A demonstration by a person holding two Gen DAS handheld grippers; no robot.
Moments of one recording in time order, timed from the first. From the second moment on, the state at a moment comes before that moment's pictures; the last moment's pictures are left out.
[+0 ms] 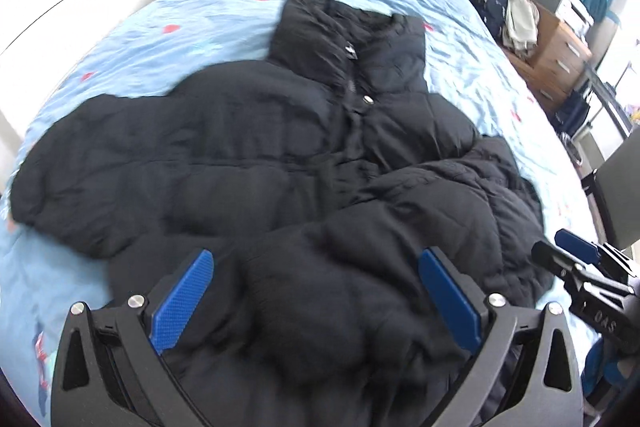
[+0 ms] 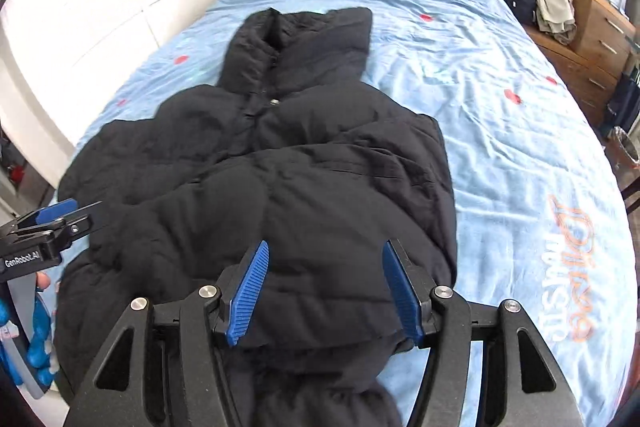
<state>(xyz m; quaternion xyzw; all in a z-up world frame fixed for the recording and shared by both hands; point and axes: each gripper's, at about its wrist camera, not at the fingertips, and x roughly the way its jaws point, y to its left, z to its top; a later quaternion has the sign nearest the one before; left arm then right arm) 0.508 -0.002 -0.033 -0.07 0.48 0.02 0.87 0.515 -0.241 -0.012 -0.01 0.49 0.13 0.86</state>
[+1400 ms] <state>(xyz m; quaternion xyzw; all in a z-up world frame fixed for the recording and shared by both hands) 0.484 0.010 -0.095 -0.08 0.52 0.02 0.85 0.523 -0.218 -0.066 0.01 0.52 0.08 0.85</state>
